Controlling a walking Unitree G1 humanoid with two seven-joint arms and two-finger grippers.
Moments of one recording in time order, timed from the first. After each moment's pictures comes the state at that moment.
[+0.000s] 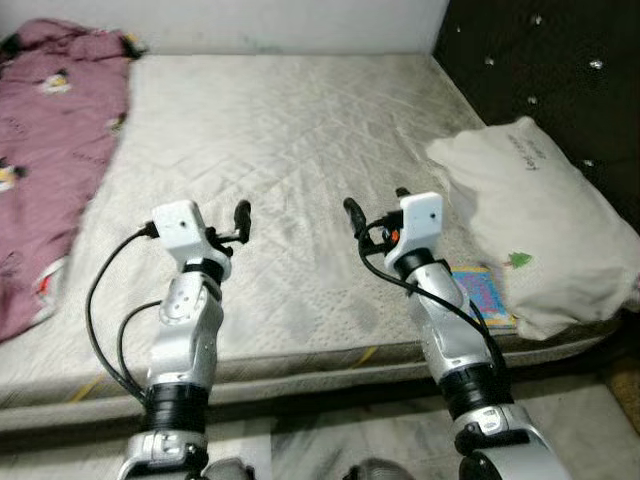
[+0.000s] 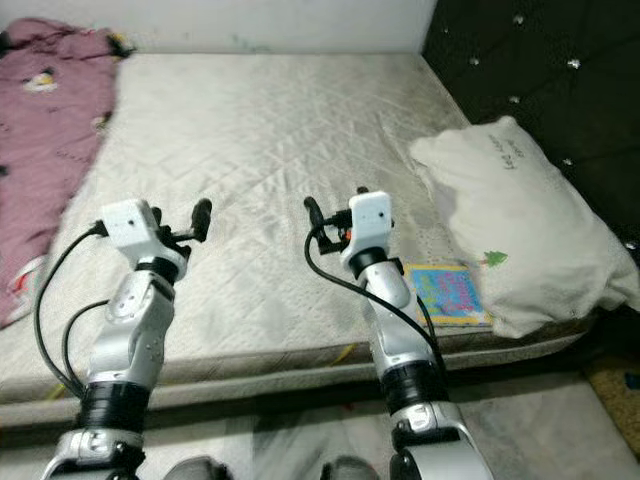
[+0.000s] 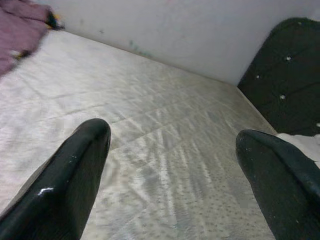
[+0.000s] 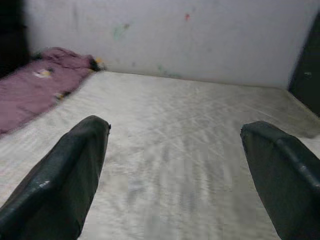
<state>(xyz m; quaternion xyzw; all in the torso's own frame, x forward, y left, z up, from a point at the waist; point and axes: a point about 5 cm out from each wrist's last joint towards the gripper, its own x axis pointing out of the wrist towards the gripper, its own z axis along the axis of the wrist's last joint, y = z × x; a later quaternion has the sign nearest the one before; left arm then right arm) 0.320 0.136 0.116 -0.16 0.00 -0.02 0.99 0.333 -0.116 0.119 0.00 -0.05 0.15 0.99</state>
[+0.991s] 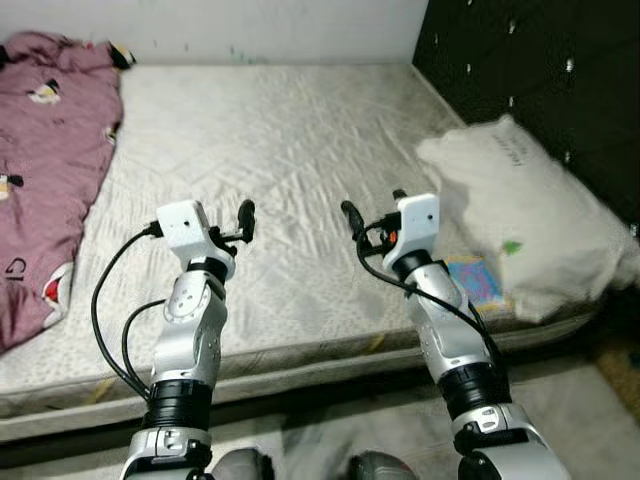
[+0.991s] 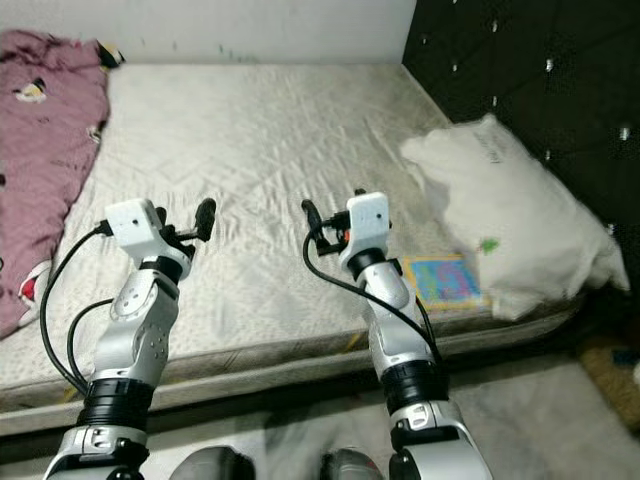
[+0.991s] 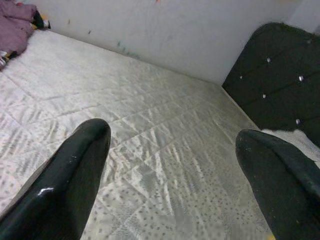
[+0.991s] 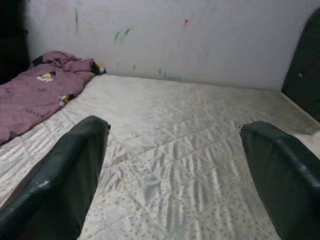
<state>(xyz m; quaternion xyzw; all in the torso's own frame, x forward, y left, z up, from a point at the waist) 0.320 0.140 0.113 -0.16 0.00 -0.01 0.99 0.333 -0.109 0.119 0.00 -0.05 0.16 0.99</state>
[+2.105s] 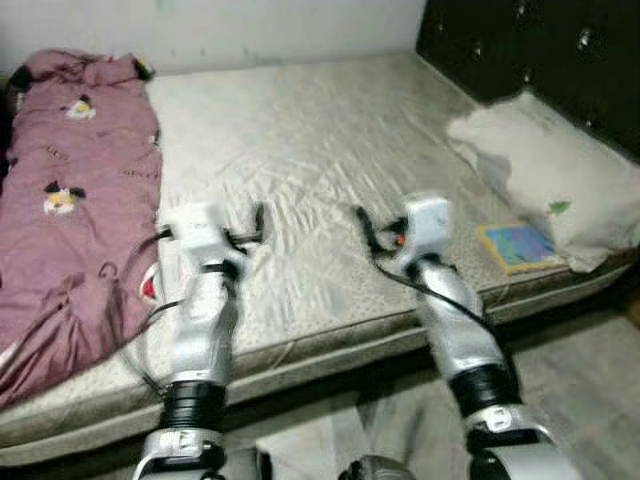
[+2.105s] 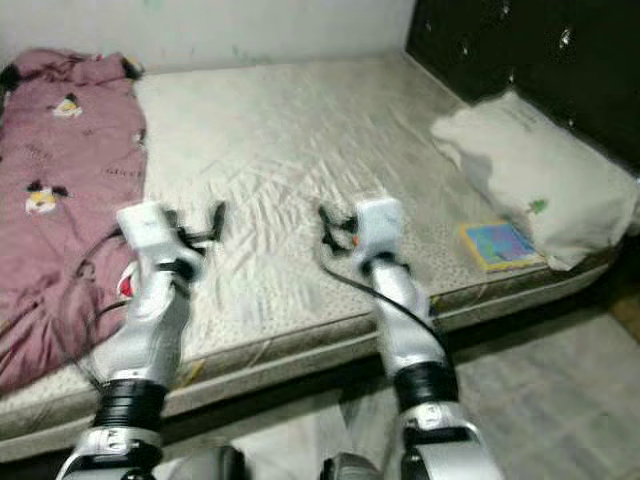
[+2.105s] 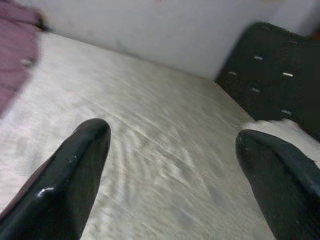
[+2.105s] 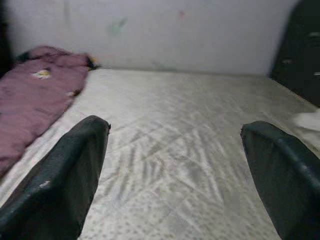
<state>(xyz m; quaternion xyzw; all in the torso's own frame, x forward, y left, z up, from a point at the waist) 0.319 0.125 0.111 -0.17 0.01 -0.03 0.98 0.332 -0.125 0.108 0.00 -0.03 0.14 0.99</state>
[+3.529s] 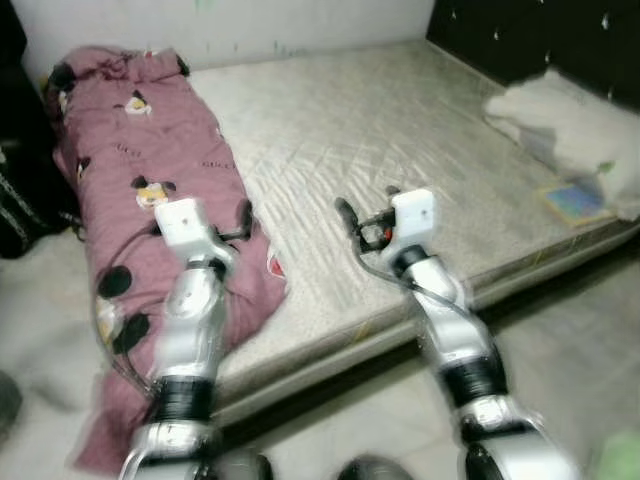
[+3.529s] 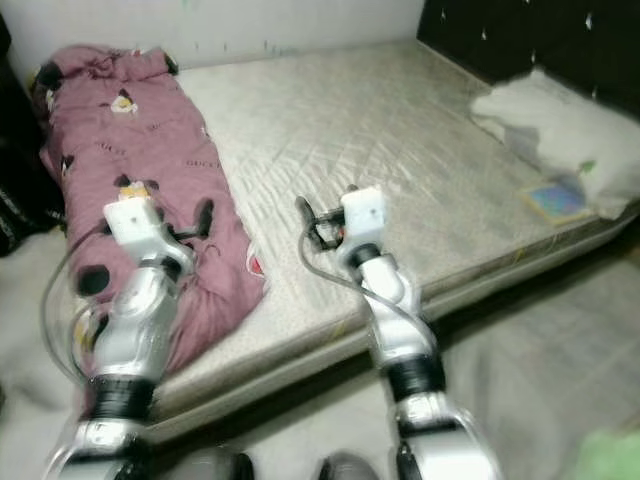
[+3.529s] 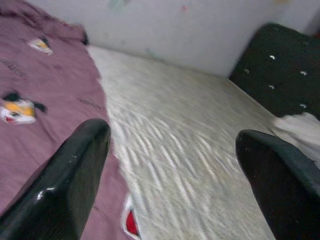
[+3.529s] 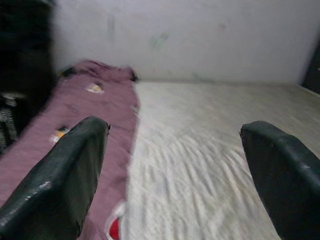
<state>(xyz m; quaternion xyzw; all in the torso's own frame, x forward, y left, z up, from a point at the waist) 0.321 0.130 0.110 -0.17 0.01 -0.02 0.99 0.333 -0.115 0.112 -0.01 -0.04 0.17 0.99</state>
